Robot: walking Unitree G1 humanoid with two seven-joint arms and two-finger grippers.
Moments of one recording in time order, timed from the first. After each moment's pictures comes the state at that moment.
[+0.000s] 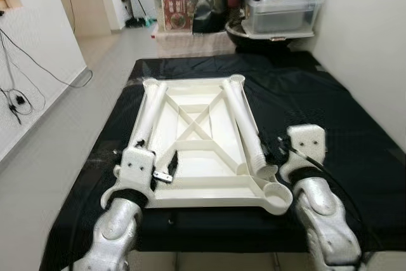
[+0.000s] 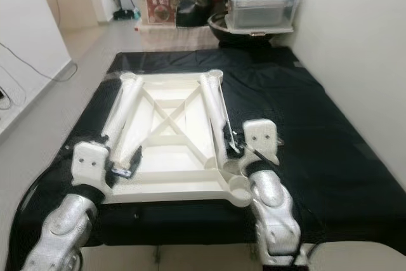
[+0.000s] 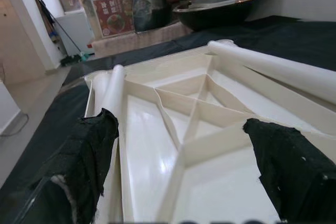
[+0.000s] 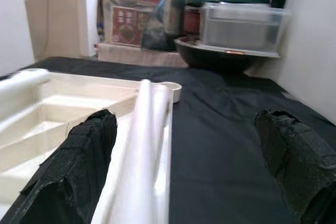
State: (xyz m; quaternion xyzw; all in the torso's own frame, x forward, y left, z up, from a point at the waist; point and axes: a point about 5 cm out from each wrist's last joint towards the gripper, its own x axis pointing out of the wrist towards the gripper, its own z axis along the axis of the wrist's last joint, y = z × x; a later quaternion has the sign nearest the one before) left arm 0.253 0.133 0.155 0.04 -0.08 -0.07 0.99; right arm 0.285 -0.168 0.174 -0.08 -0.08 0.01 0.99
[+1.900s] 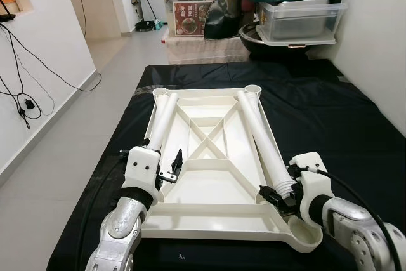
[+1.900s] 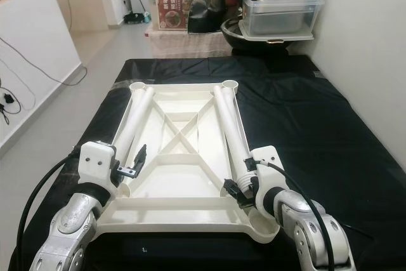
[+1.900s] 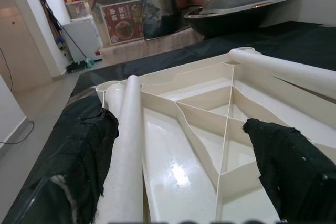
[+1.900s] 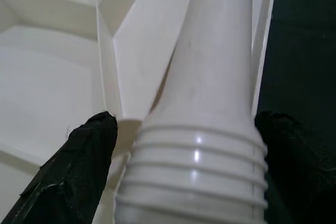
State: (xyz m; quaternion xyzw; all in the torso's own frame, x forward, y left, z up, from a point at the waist) left arm 0.257 0.126 0.154 0.04 -0.09 -0.08 0.99; right arm 0.248 -0.201 0.136 -0.03 0.28 0.13 0.95
